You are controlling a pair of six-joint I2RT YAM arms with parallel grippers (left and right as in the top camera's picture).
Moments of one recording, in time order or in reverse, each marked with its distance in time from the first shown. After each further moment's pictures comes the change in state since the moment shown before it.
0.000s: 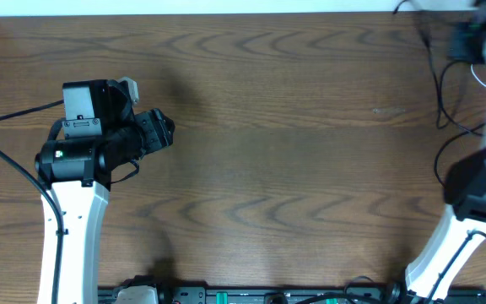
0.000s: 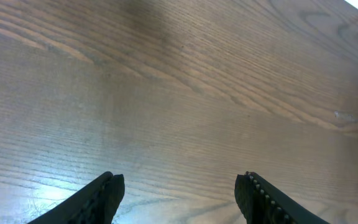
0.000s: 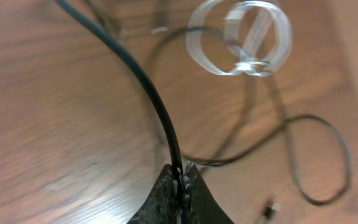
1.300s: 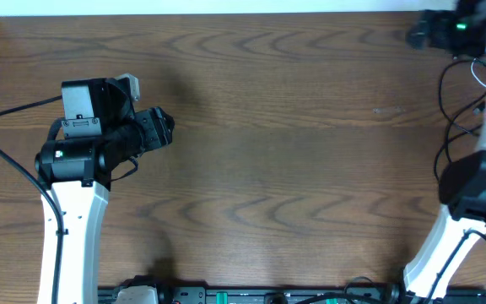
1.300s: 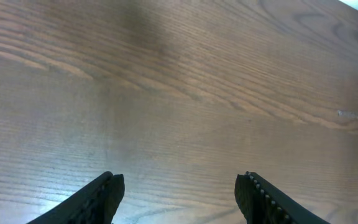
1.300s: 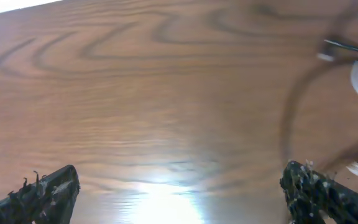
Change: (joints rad) left arm 0.000 0.000 0.000 0.036 0.000 0.053; right arm 0.086 0.000 0.037 -0.013 -0.489 -0.074
